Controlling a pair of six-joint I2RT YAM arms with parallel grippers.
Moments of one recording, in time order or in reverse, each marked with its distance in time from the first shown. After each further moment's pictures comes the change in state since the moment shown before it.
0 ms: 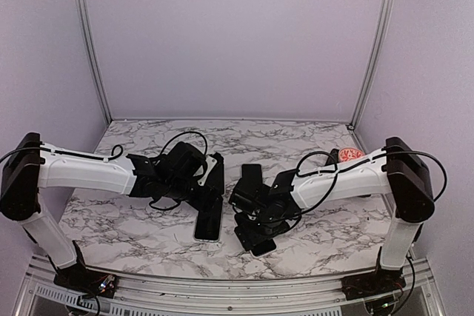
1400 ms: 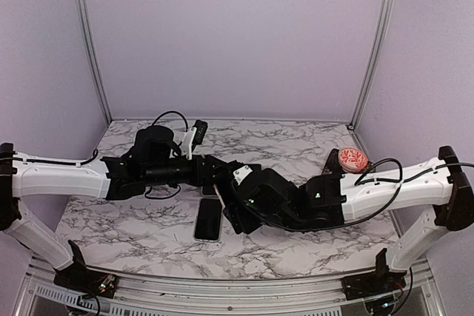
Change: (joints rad) left arm 0.045 -0.187 -0.137 0.445 0.237 -0.320; right arm 0.187 -0.320 -0.090 0.330 0.407 -0.130
